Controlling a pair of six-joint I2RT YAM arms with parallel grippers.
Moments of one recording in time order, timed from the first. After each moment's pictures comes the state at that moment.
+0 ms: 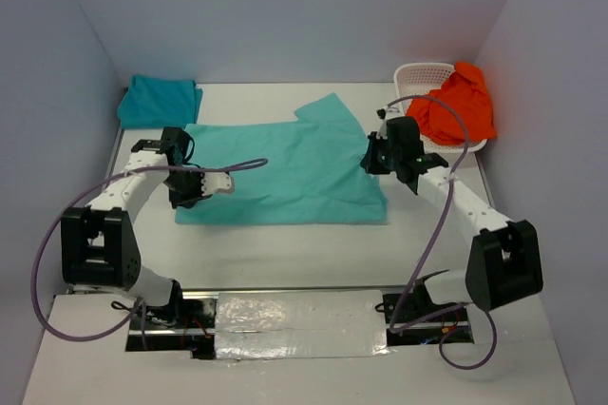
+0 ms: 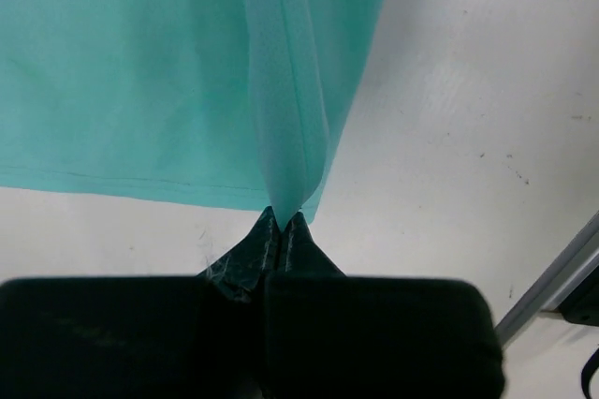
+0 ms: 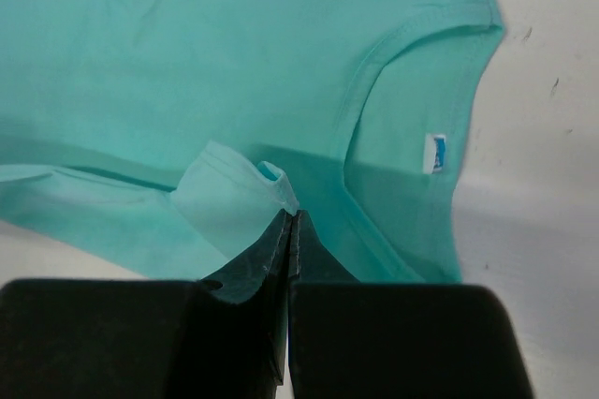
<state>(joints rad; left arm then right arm) -0.04 1.44 1.05 -1.04 0.22 1.34 0.28 1.29 0.90 -0.28 -0.11 0.30</state>
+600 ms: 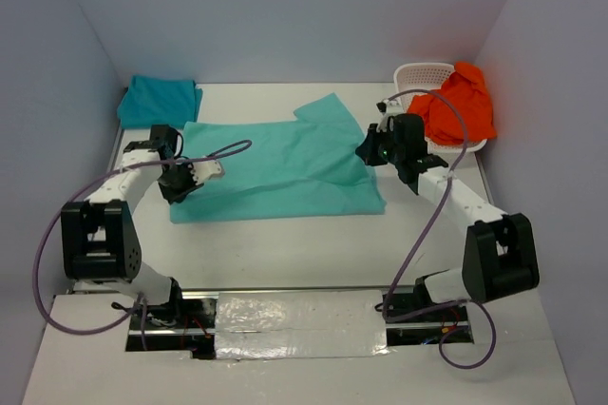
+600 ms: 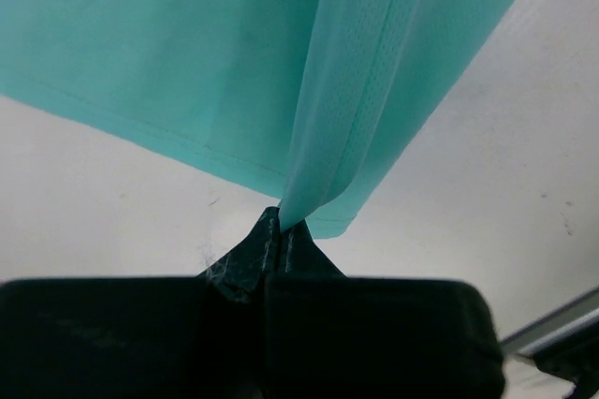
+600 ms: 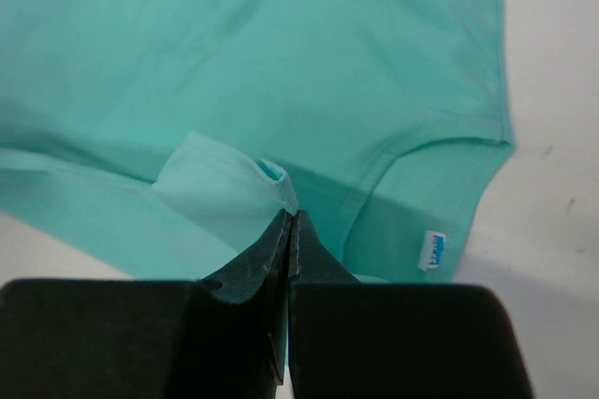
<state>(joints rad) 0.05 1.55 1.07 -0.91 0.16 1.12 0.22 1.40 0.90 -0.03 -0.24 0.22</state>
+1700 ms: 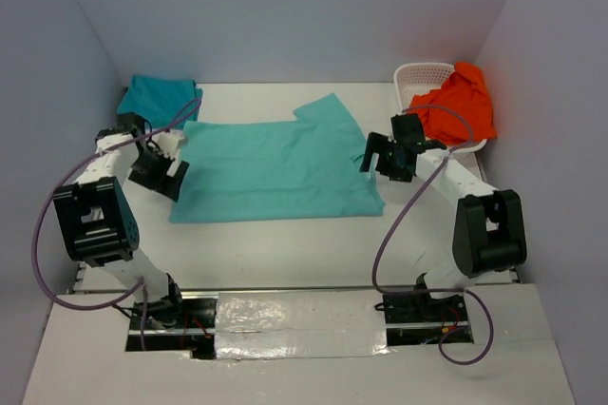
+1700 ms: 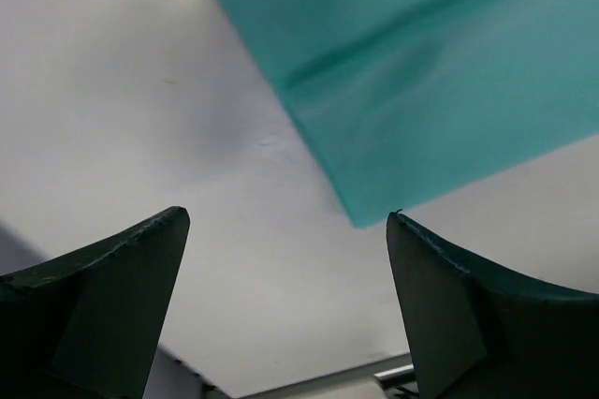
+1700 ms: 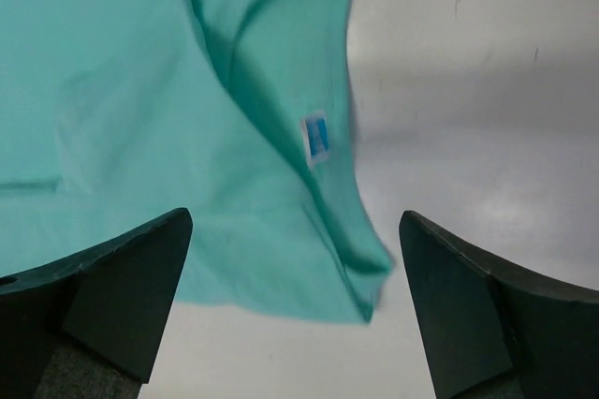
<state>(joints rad) 0.27 1.66 1.28 -0.91 0.19 0.66 0.17 1.57 1.06 -0.44 -0.06 0.39</state>
